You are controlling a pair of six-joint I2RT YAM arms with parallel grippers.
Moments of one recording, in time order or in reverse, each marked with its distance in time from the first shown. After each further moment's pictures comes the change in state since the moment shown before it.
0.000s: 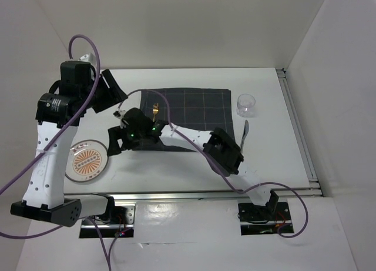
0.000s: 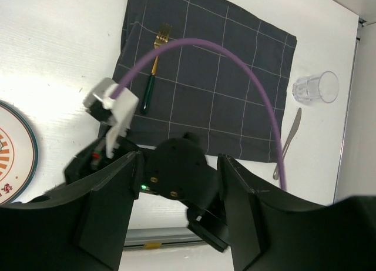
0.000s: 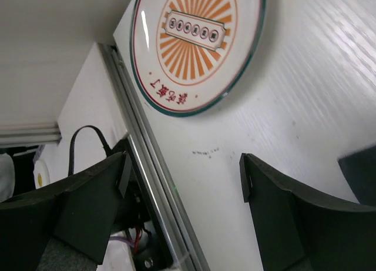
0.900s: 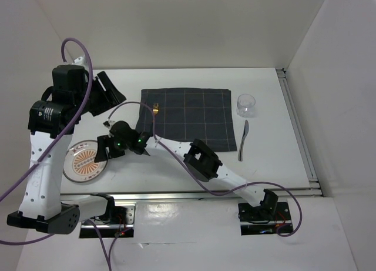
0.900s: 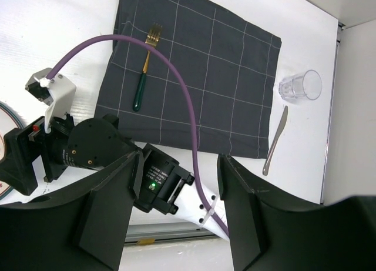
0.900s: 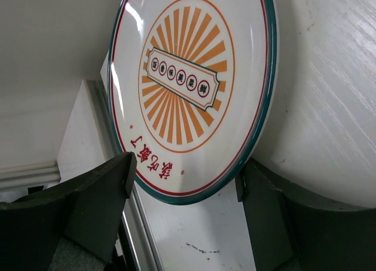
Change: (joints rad) left arm 0.000 -0.063 0.000 -0.020 0.020 -0.023; right arm 0.067 0.436 0.475 0.044 0.039 0.150
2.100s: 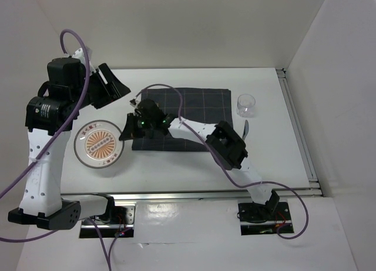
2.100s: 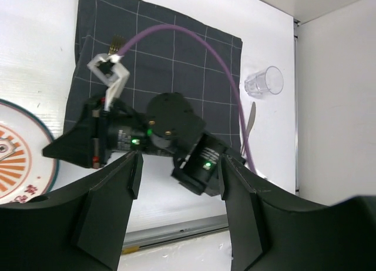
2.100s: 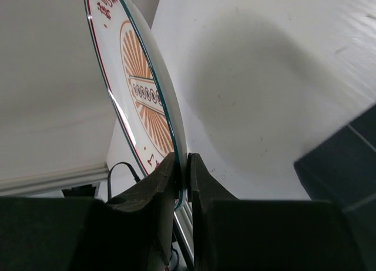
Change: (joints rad) left arm 0.000 0.036 0.084 0.032 0.105 -0.001; right arm -0.164 -0.389 -0.503 0.142 -0.098 0.105
